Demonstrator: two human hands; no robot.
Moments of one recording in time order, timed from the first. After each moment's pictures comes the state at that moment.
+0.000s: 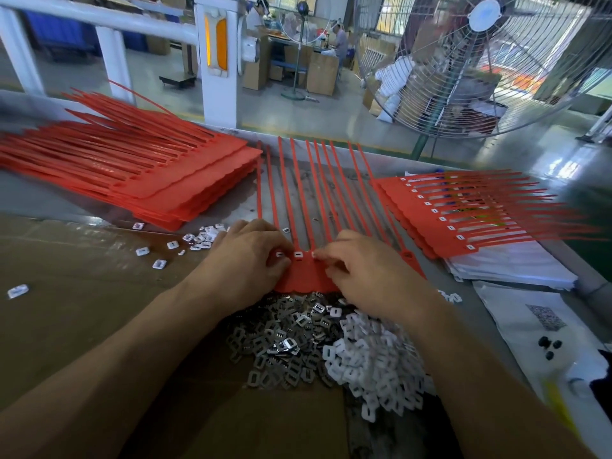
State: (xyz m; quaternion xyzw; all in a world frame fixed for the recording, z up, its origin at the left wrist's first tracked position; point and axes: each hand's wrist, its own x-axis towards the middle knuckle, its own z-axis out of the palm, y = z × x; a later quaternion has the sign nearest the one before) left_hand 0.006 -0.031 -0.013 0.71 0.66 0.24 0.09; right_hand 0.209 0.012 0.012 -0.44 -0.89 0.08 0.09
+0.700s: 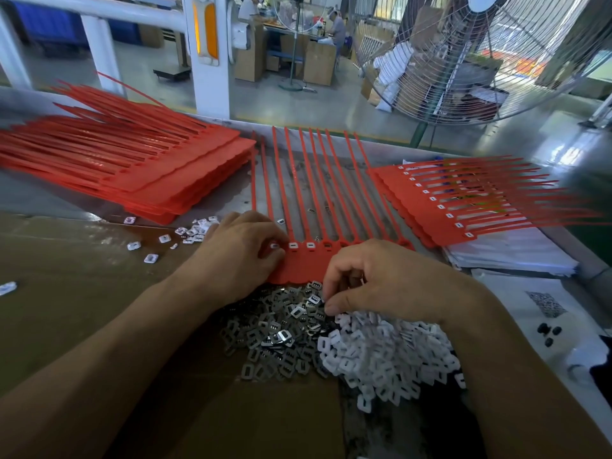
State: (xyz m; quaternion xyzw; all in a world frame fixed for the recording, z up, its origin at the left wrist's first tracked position) left_hand 0.004 -0.030 -0.016 0.71 0.64 0.26 0.09; right_hand 0.240 -0.001 0.034 -0.38 -0.87 0.32 0.03
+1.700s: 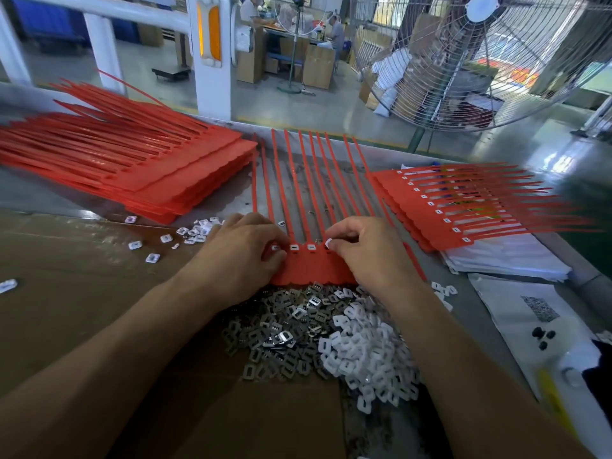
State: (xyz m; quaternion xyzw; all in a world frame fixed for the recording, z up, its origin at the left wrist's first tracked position) left_hand 0.007 -0.035 -0.009 0.72 0.65 0.22 0.09; right_hand 0.213 0.038 -0.013 -0.54 -0.74 0.26 0.31
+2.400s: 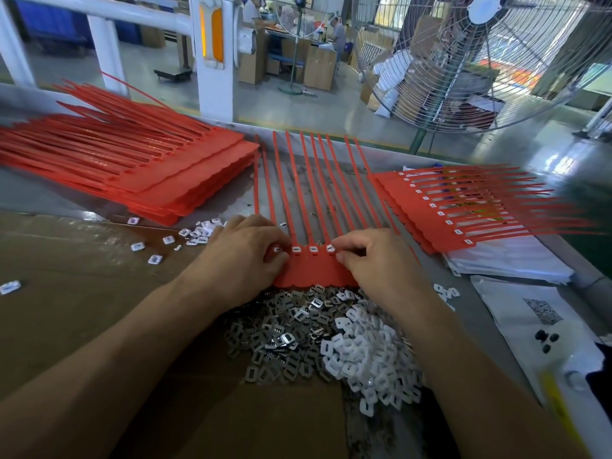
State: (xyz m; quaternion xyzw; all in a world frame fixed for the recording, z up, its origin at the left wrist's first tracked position) left_hand 0.006 -0.035 -0.009 0.72 0.65 0.22 0.09; right_hand 0.223 0.025 -0.011 -0.53 -0.78 0.20 0.26
